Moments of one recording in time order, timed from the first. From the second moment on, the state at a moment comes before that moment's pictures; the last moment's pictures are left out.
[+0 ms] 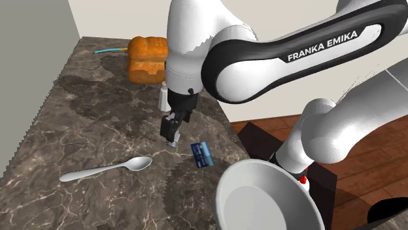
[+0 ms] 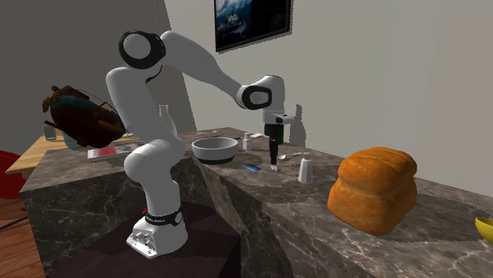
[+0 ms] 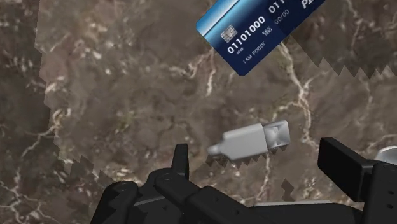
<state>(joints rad) 0.20 -0.36 0.50 -2.44 0.19 2.13 0.32</state>
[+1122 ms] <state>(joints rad) 0.19 -0.30 0.53 -2.48 0.17 2.24 0.34</state>
